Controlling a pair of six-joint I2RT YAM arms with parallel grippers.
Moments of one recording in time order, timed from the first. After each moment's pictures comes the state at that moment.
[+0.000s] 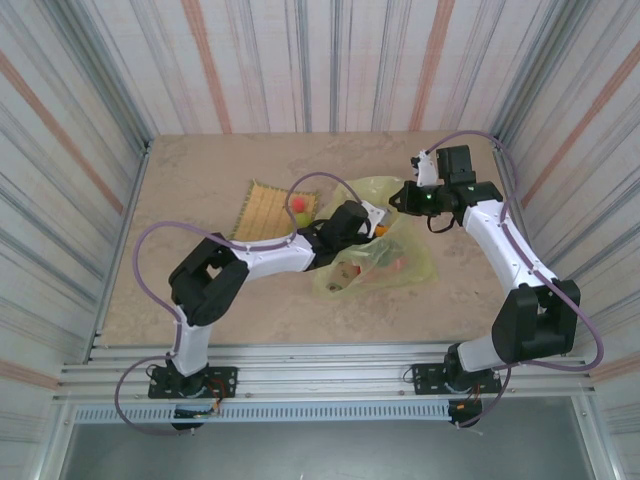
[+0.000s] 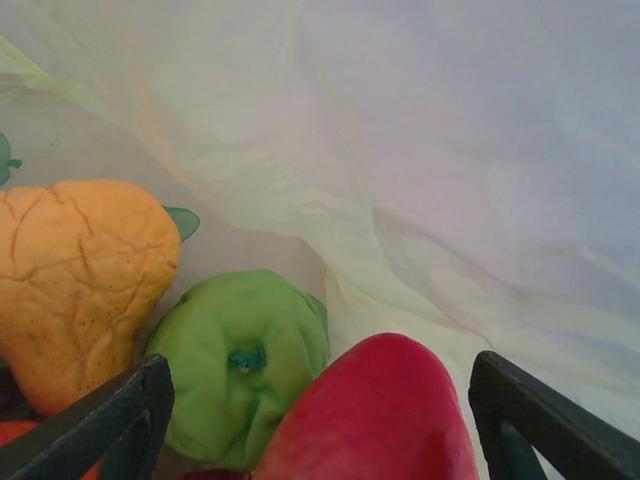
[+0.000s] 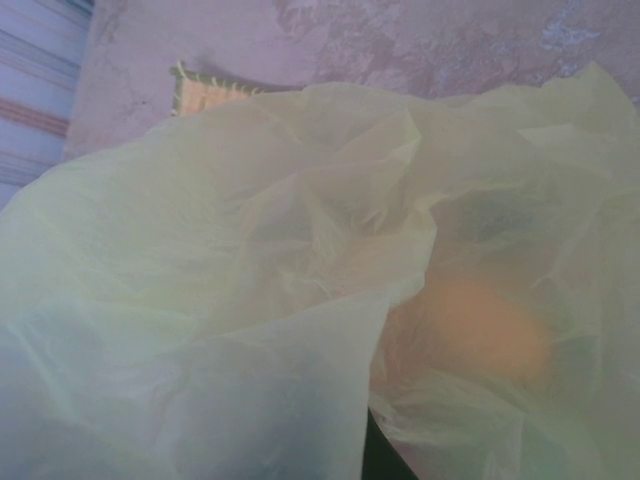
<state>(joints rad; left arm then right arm) -0.92 1.96 1.31 0.07 0.29 -0.44 0.16 1.44 1.23 -0.65 -0.50 0.31</state>
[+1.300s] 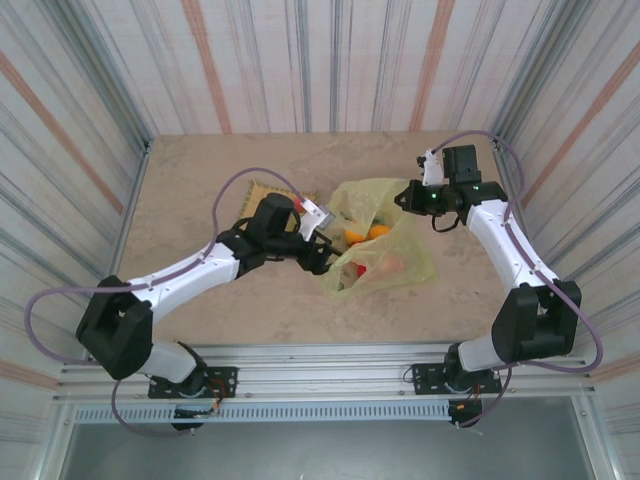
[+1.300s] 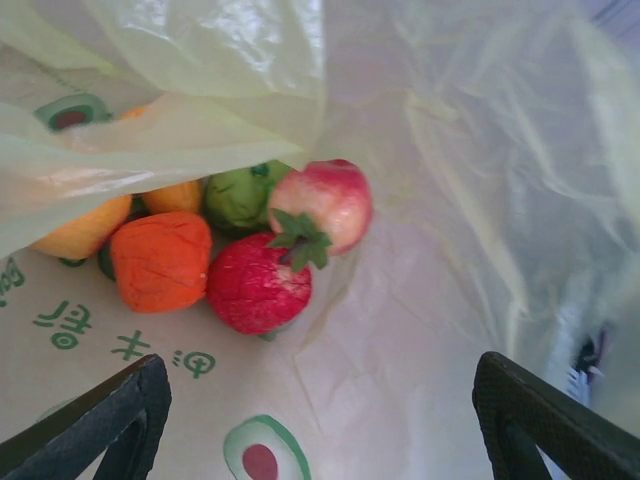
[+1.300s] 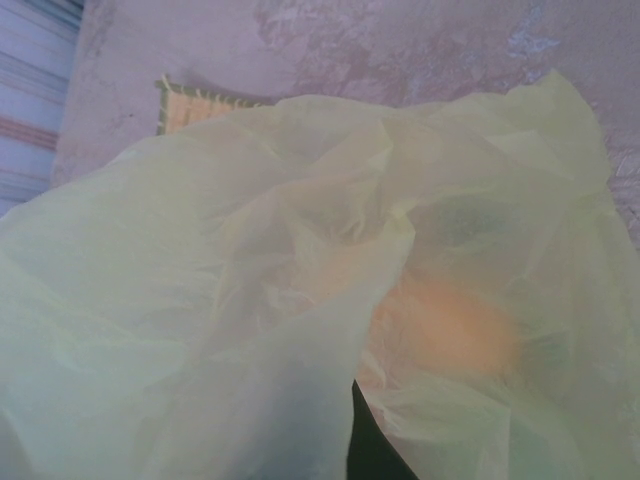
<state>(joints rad) -0.70 1.41 0.96 -0.16 0.59 -0.13 0.13 1.44 1.23 -0.66 -0.50 0.30</state>
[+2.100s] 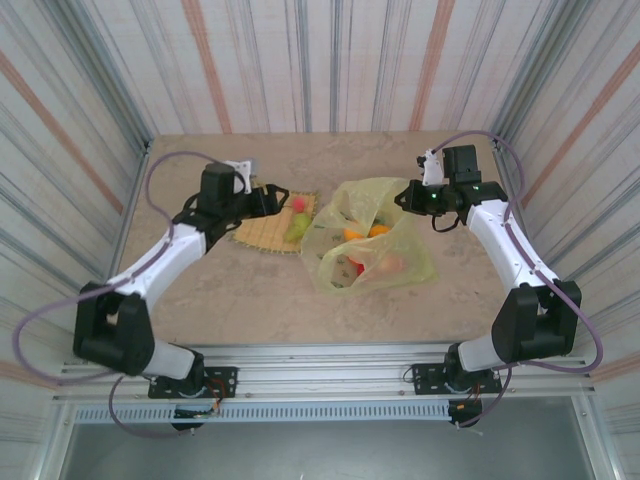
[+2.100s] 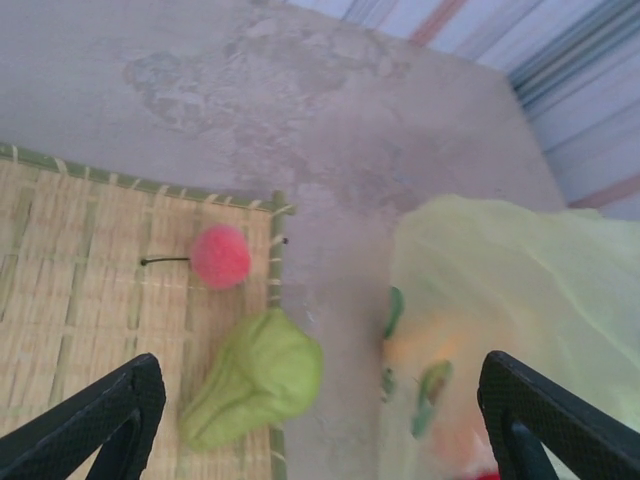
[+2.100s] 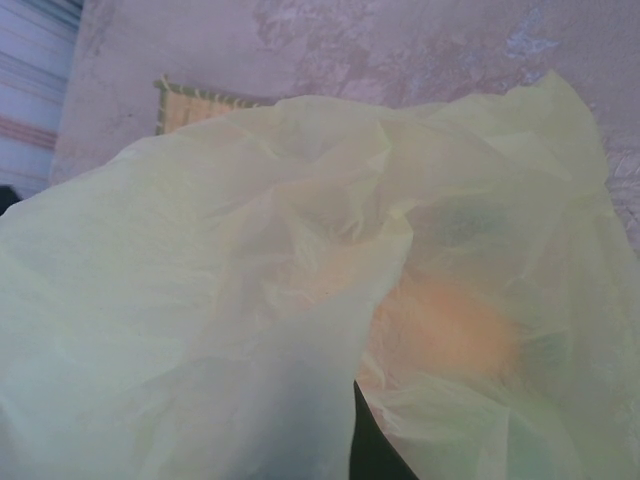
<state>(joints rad) -0.33 1.47 1.06 -0.17 0.30 -0.44 0.13 1.44 1.23 -0.66 -0.49 0.30</state>
